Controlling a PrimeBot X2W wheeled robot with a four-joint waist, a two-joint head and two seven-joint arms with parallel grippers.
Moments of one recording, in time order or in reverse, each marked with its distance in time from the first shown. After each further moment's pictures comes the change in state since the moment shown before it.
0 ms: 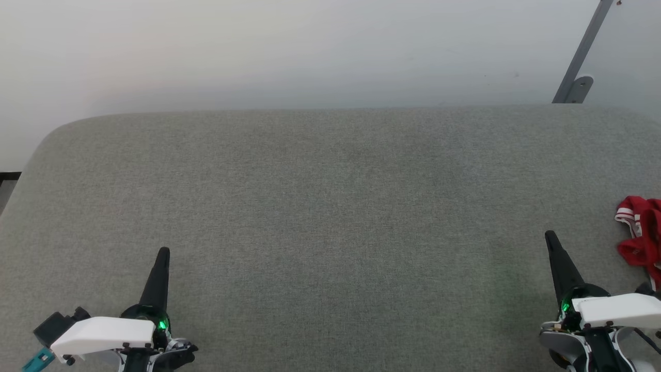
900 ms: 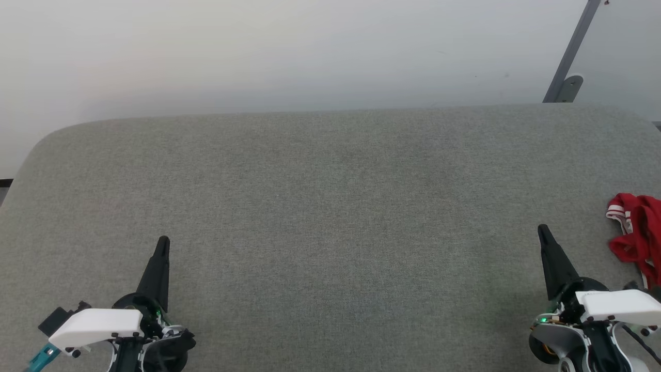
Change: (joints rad) left arm -0.042 -0.012 0.025 0.025 -0.177 0.000 0.054; right arm -0.023 0.016 0.008 0.017 0.173 0.000 0.024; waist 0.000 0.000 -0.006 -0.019
